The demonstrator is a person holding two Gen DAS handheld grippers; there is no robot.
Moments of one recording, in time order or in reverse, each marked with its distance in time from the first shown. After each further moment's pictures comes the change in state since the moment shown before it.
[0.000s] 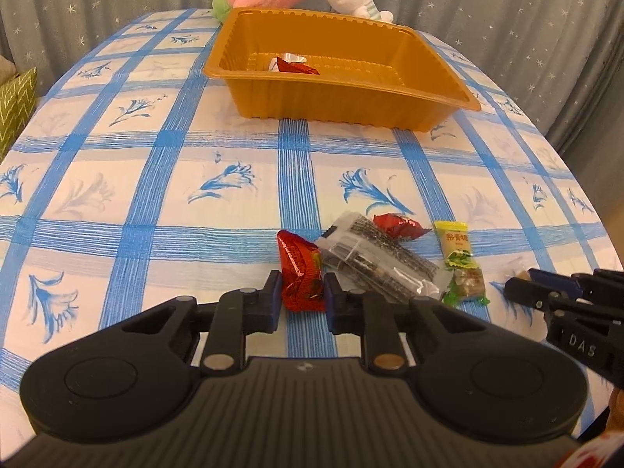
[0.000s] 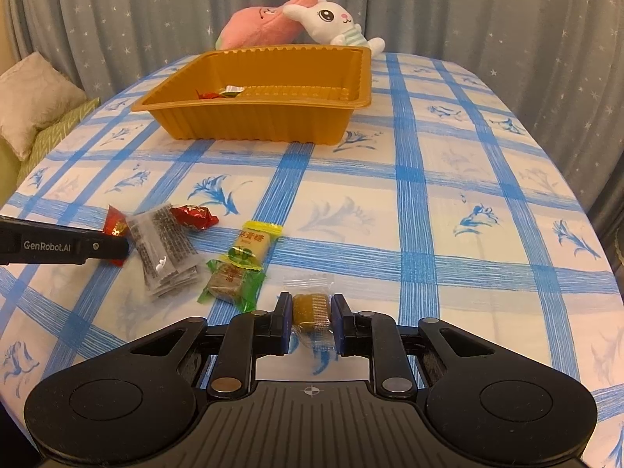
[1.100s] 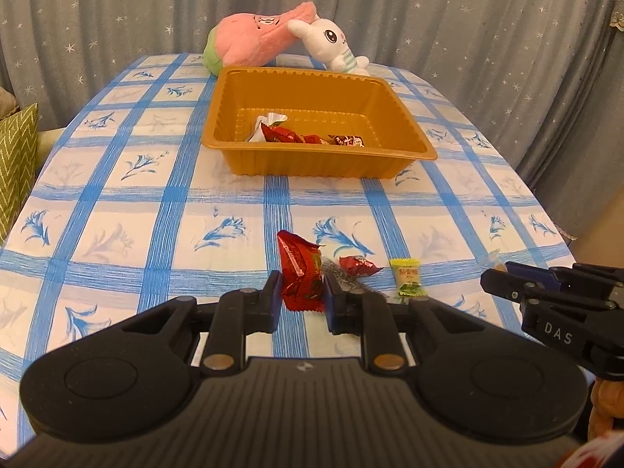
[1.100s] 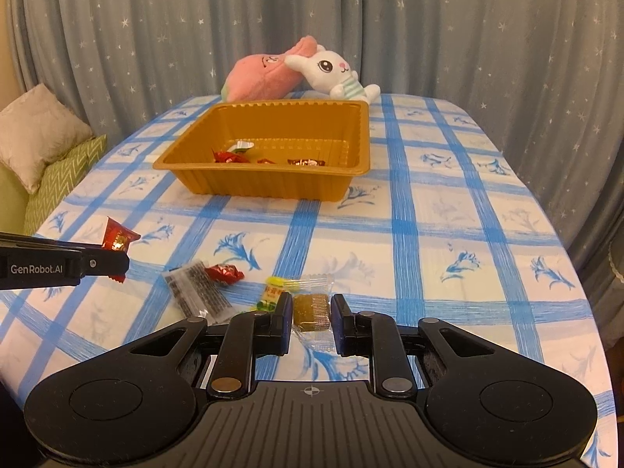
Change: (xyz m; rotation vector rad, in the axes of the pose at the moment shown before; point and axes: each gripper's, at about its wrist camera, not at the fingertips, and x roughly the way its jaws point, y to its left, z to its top) left arm -0.063 -0.013 0.019 0.028 -0.090 -0.031; right arm -0.047 0.013 0.025 0.022 -0.094 0.003
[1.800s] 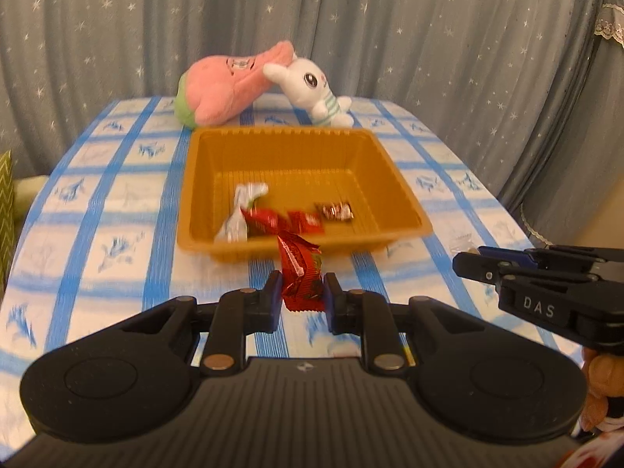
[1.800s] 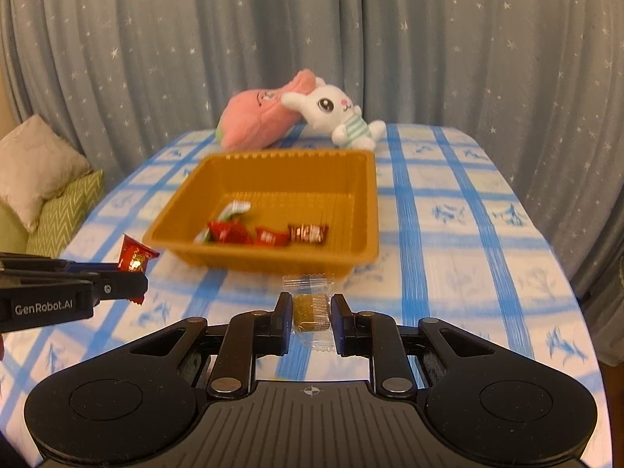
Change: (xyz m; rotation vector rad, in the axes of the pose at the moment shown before) left arm 0.026 0.003 0.082 0.061 -0.064 -0.051; right arm 0.030 -0.008 0.083 0.034 -0.047 0.027
